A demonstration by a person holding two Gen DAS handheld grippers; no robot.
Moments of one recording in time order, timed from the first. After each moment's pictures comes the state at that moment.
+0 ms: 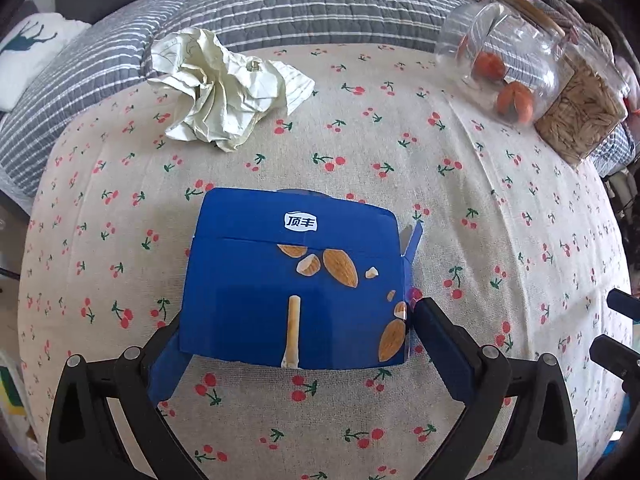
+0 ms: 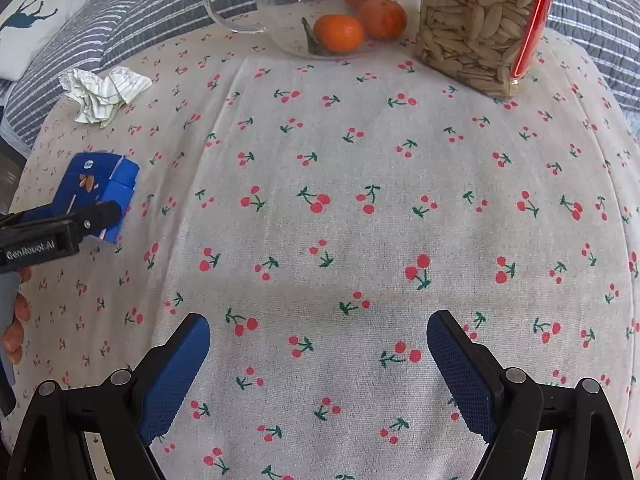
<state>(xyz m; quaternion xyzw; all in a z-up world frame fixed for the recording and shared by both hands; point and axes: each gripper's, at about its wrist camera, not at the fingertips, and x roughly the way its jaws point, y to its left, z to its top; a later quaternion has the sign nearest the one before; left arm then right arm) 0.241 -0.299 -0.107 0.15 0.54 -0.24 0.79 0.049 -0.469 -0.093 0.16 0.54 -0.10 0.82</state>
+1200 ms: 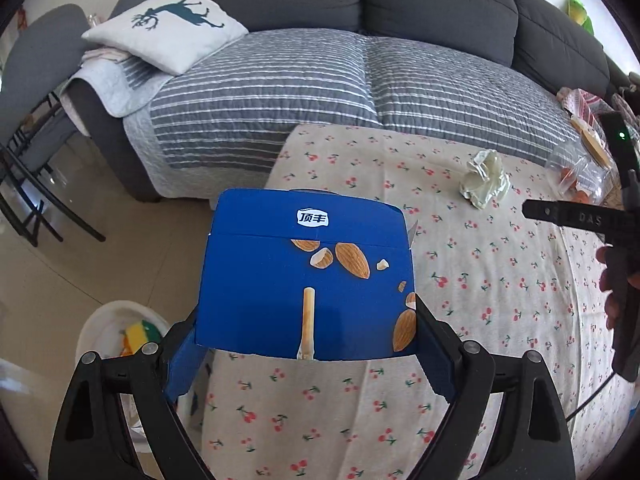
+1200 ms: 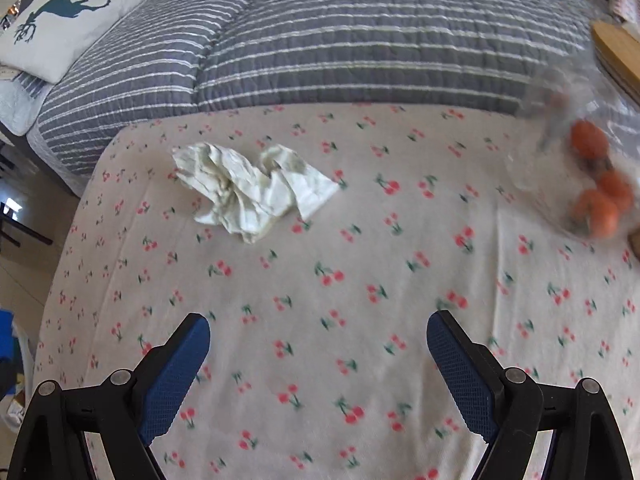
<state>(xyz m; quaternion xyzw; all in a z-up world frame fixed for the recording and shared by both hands) 0.252 -0.059 -0.012 0.08 0.47 -0.11 0.87 0.233 -0.347 -0.062 0.13 0.51 -0.06 0.85</state>
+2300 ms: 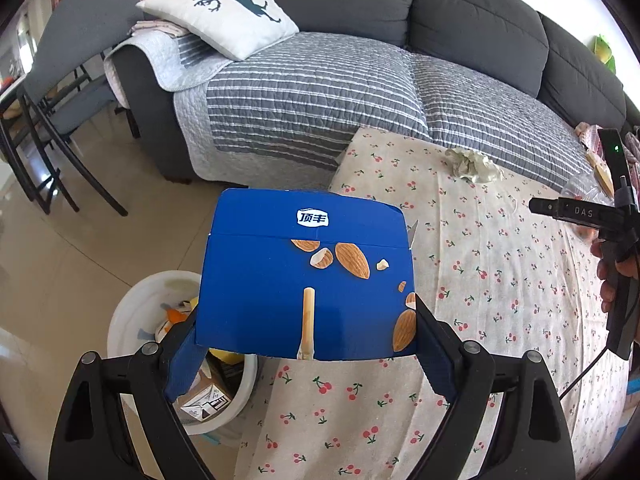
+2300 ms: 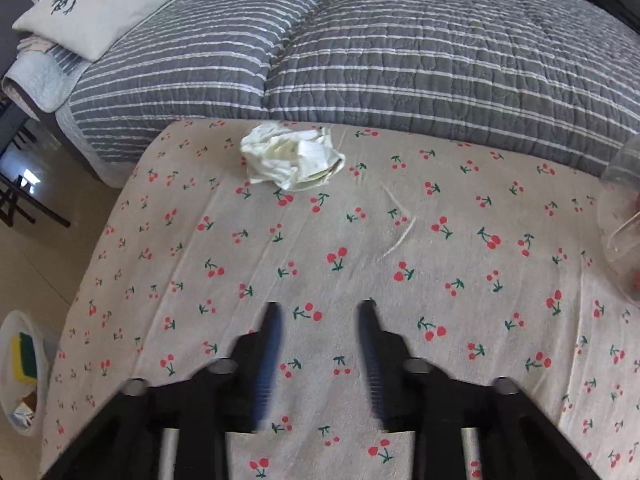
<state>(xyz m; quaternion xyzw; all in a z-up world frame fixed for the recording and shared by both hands) 0.244 0.018 -0.002 0.04 0.47 -0.08 0.88 0.263 -0.304 -0.053 0.10 0.50 -0.02 0.86</state>
